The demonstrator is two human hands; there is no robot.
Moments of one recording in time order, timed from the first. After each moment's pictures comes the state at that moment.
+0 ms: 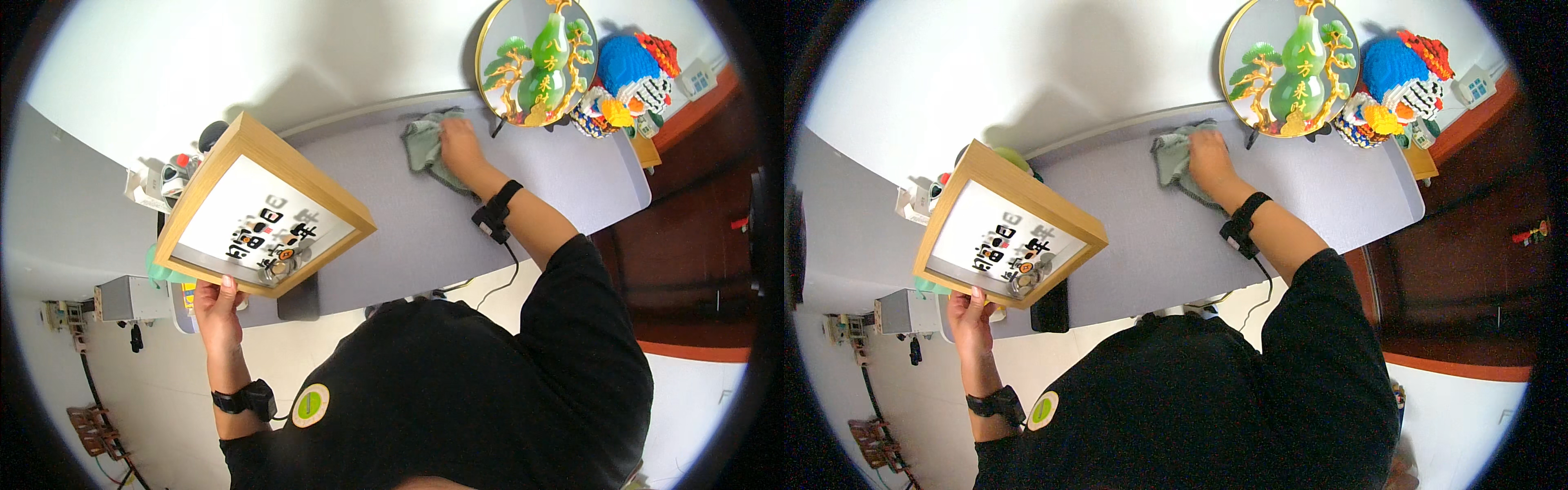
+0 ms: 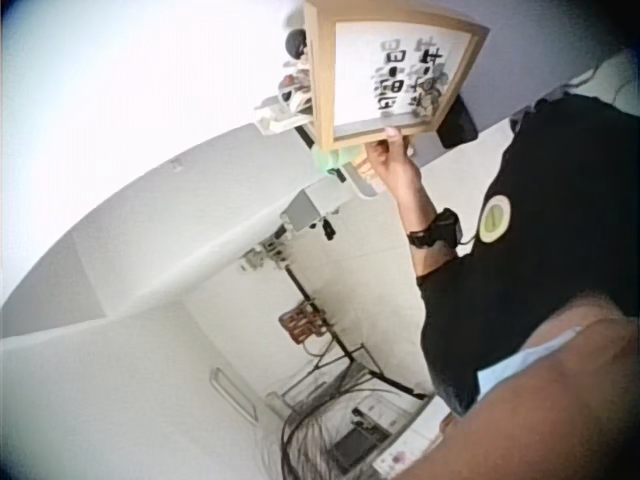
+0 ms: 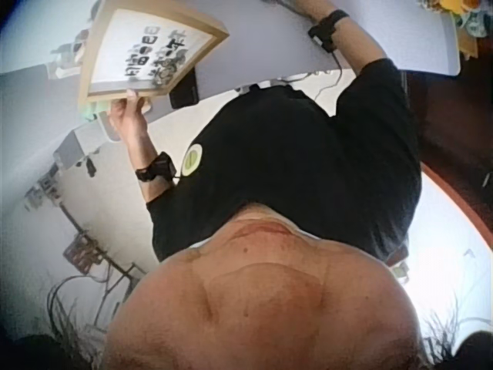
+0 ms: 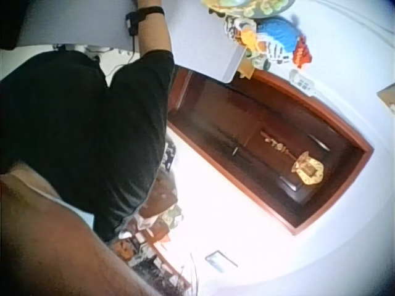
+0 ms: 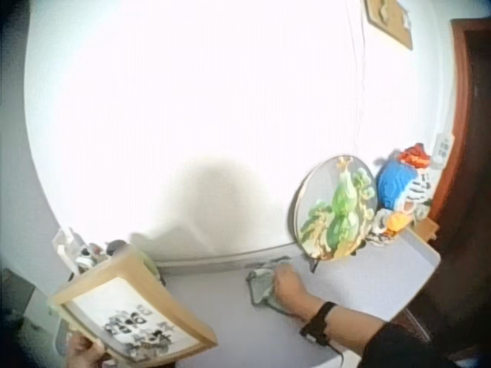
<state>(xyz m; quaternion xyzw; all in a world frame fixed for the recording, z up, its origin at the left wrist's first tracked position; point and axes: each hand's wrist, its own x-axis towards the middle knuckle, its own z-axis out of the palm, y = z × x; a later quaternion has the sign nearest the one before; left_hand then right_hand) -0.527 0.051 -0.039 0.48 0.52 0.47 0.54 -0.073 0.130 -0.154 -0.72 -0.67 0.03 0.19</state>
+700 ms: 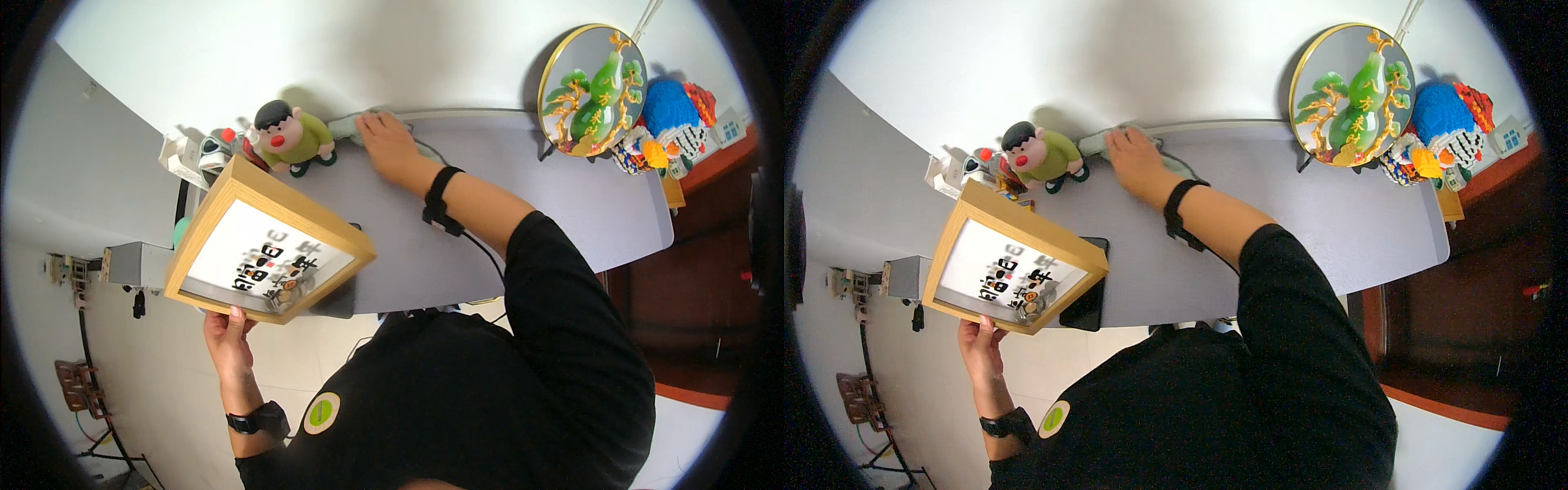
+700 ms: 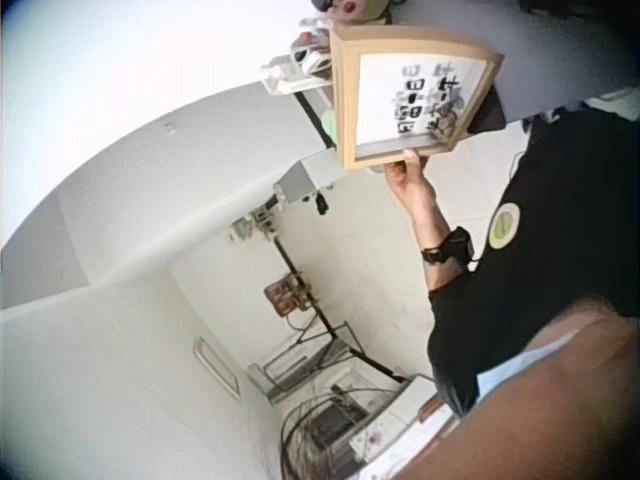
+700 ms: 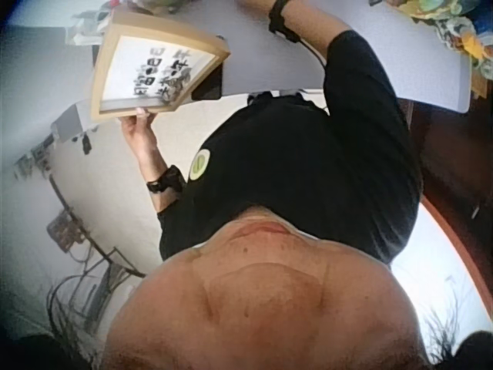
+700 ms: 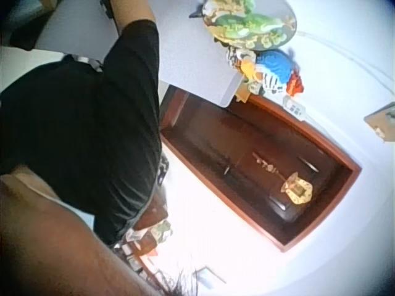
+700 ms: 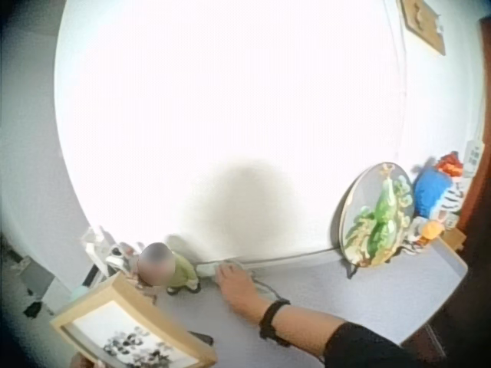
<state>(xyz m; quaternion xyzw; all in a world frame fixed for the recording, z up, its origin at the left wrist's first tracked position) -0.536 0.023 -0.033 0.46 0.55 0.47 0.52 -0.186 0.194 -0.144 -0.58 -0.78 -0.12 0.20</state>
